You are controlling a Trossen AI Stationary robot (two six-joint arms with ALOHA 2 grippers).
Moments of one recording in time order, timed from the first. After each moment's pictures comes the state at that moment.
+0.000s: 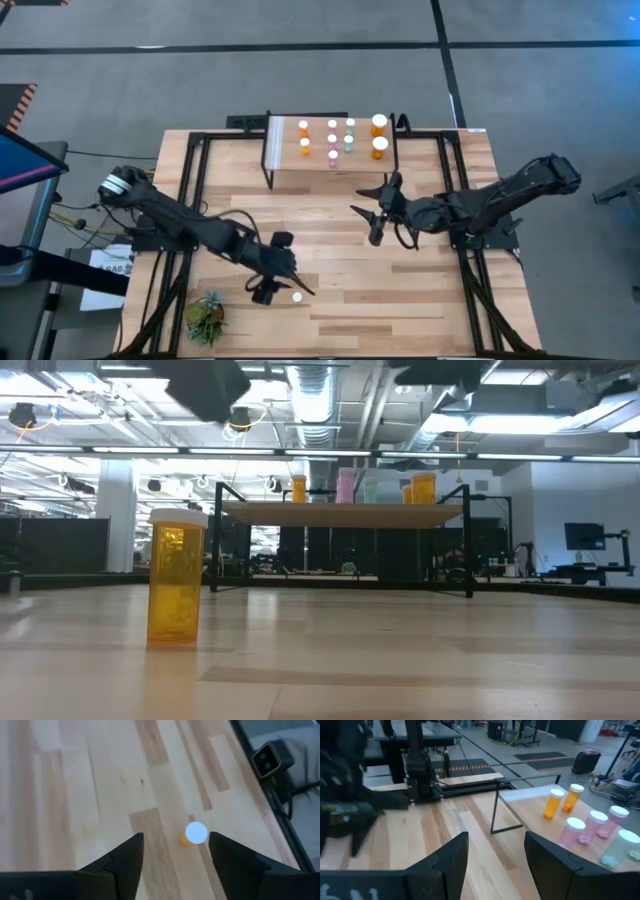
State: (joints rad) left arm -0.42 1.49 1.10 -0.49 -0.03 -0.16; right arm 0.29 1.17 0.87 0.00 0.68 0.17
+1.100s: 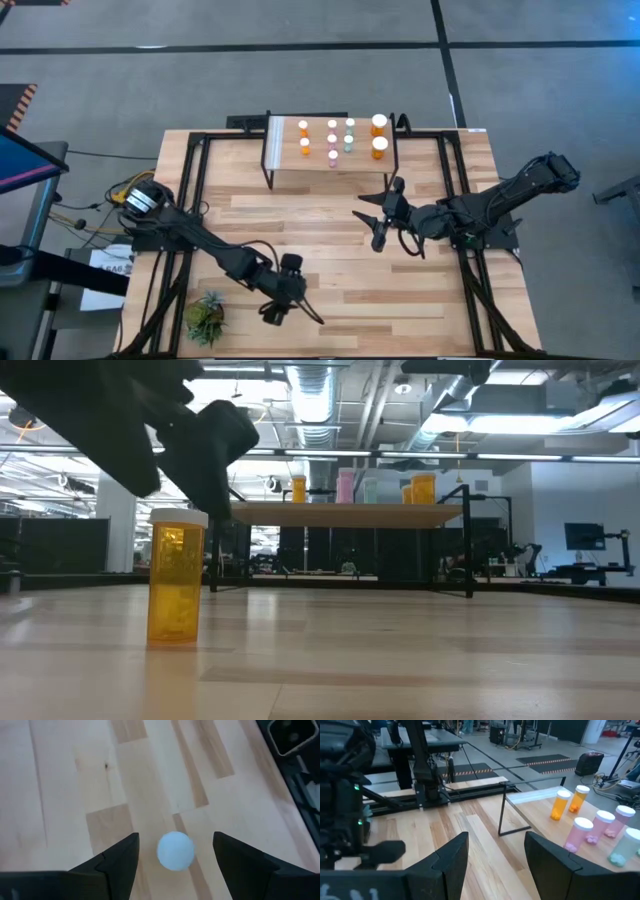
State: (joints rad) left arm -0.52 1.75 1.11 -0.32 -0.09 -0.22; right arm 0.36 1.17 0.87 0.01 0.74 0.21
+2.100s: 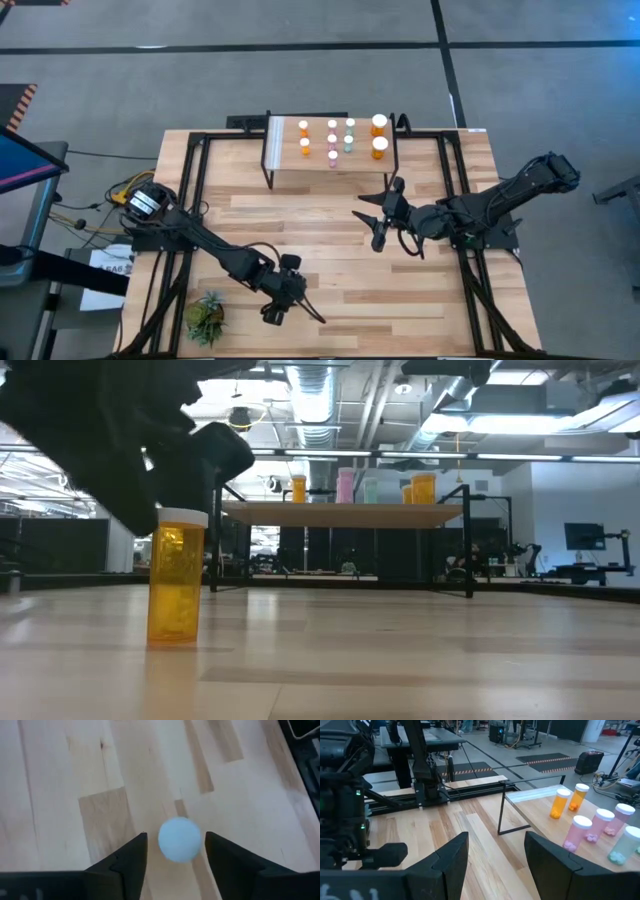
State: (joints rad) left arm -0.51 1.78 1.11 -0.34 -0.07 -0.25; right arm 0.36 1.17 0.87 0.01 0.74 0.21
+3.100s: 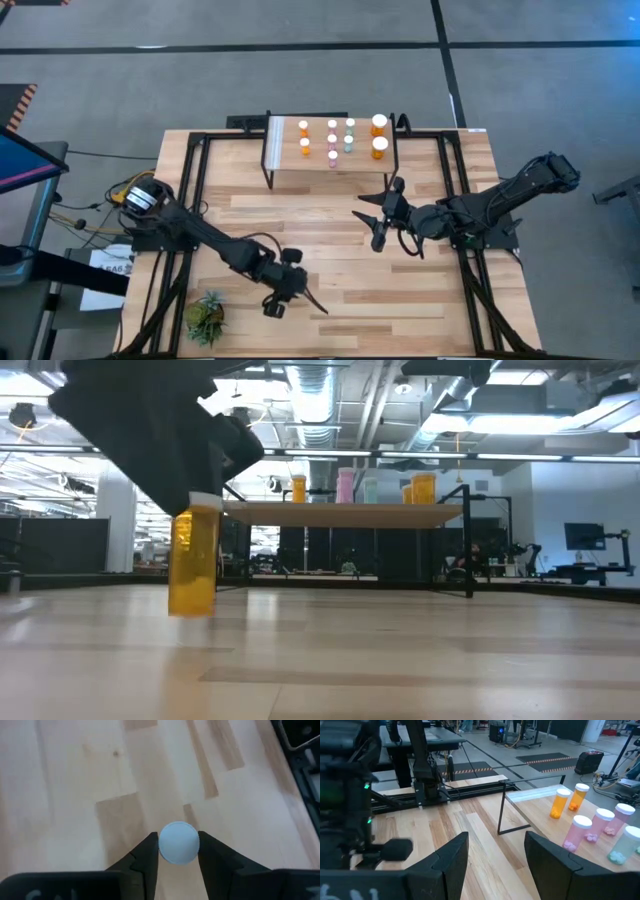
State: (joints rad) left arm -0.46 1.75 1.12 -0.37 -0.02 -0.22; right arm 0.36 1.17 0.87 0.01 0.74 0.21
